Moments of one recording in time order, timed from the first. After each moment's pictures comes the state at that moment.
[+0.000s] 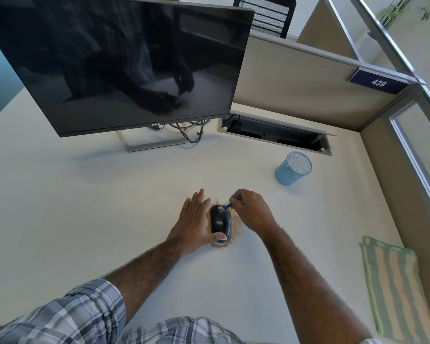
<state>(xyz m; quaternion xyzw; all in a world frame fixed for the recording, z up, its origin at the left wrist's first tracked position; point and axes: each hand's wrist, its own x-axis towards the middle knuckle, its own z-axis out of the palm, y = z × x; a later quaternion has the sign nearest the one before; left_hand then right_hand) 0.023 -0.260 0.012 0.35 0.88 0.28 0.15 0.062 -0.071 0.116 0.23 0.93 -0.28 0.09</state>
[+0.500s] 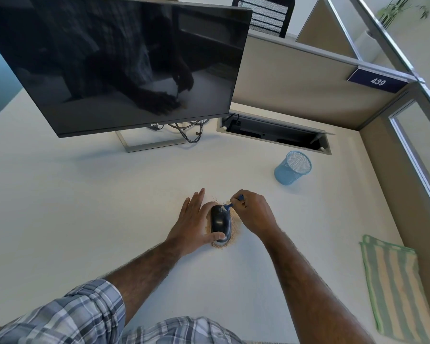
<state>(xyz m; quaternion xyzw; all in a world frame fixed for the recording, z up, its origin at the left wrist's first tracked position) 0.024 -0.261 0.015 0.35 0.87 0.31 0.16 0.071 -0.070 0.114 0.23 0.93 -0.29 0.05</state>
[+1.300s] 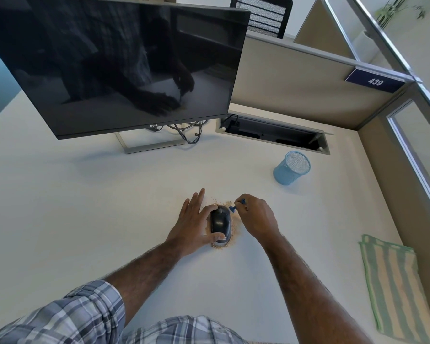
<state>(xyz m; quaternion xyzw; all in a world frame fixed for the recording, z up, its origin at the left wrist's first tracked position) 0.024 -0.263 0.014 0.36 0.86 0.31 0.16 0.081 -0.070 0.112 0.25 0.93 -0.26 0.05</state>
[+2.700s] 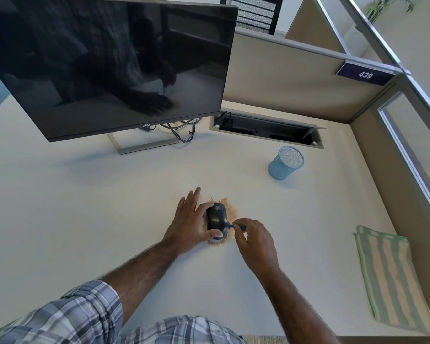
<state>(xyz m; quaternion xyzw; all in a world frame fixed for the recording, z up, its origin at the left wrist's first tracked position) 0.022 -0.261 0.003 0.36 0.87 0.30 0.15 0.160 -0.097 0.091 0.22 0.94 -0.26 -0.05</state>
